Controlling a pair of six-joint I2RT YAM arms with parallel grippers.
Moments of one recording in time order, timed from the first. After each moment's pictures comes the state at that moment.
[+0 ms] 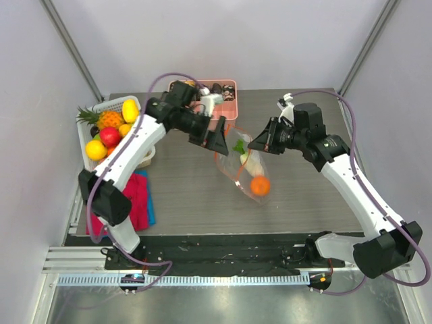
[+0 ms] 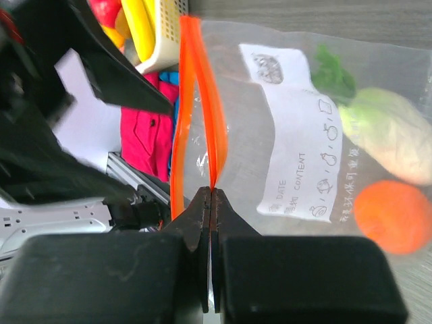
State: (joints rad) left arm -0.55 1.75 1.83 -1.04 0.67 -0.11; right arm 0.36 1.22 1.22 -0.57 -0.48 0.62
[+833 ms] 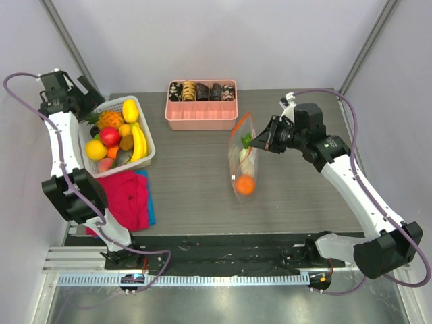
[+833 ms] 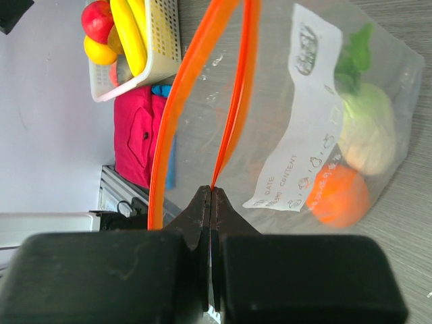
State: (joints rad) left arm 0.38 1.72 1.80 -0.71 0.12 -0.39; right arm 0.36 1.21 1.22 -0.54 -0.43 0.63
